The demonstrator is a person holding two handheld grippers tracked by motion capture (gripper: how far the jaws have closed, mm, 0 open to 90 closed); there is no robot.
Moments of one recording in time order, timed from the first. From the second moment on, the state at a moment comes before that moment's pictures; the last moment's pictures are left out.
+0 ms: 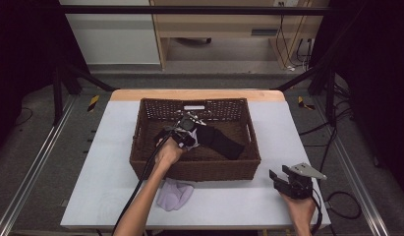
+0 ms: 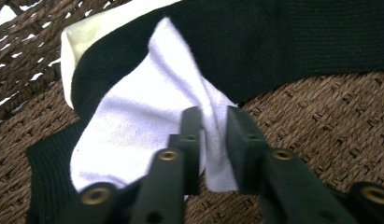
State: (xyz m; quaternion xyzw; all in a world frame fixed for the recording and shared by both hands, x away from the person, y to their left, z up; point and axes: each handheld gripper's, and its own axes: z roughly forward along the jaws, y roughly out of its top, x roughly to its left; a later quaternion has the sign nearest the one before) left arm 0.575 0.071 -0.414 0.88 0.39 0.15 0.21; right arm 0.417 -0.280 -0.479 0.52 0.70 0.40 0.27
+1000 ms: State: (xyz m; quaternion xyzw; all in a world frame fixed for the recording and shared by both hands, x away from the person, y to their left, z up) left arm 0.546 0.103 -0.375 0.78 0.36 0.26 0.44; right arm 0.417 -0.281 -0.478 0.52 0.71 0.39 0.28
